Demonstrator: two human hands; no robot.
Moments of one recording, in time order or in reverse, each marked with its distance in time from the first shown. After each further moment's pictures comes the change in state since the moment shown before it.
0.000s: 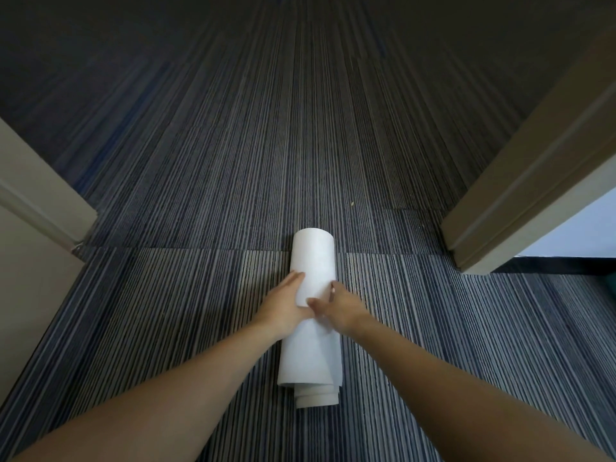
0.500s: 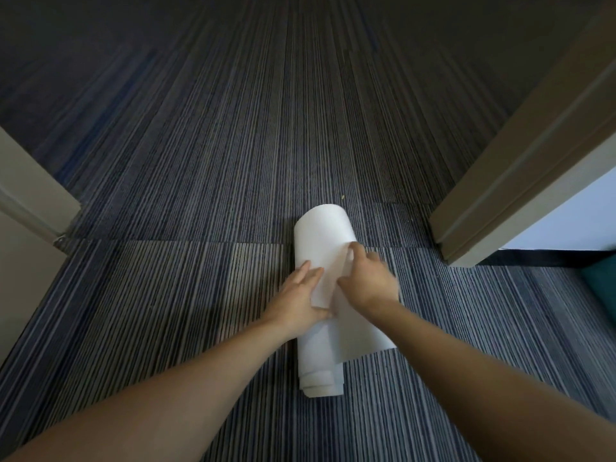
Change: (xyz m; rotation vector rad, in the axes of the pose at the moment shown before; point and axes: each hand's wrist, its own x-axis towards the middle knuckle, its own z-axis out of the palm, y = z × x) left_hand -0.011 0.023 0.021 0.094 -0.045 0.176; right_hand -0.013 0.006 -0.046 -0.413 0.418 -0.111
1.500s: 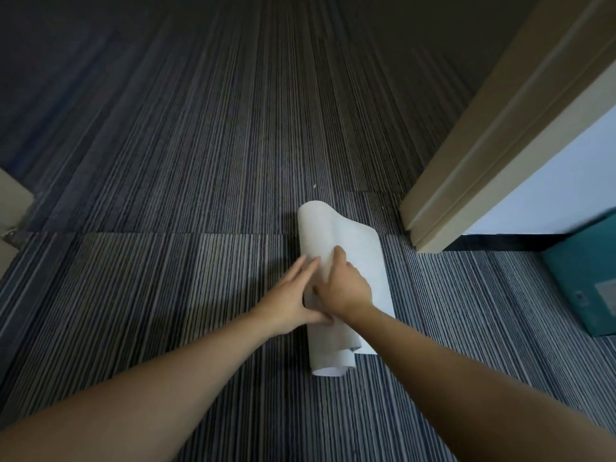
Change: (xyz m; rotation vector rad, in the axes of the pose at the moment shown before) left_hand 0.006 0.027 0.033 -0.085 -0.140 0.102; right_hand -0.016 0.031 0.009 0.121 -0.114 0.061
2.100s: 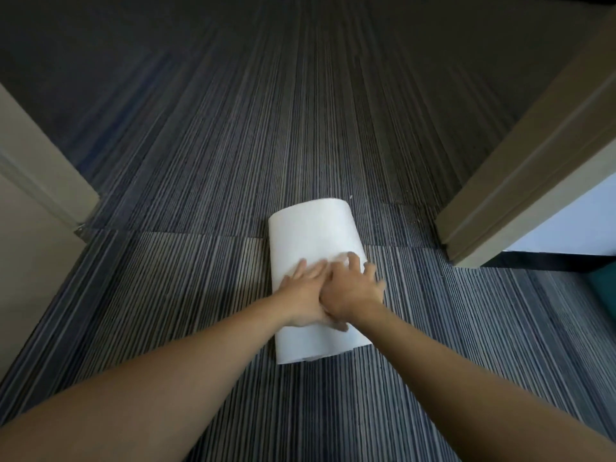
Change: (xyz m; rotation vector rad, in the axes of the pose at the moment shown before) left_hand -0.026 -0.009 -0.052 0.349 -0.111 -0.064; right_hand -0.022 -0.072 0.007 -0.318 -0.108 -0.025
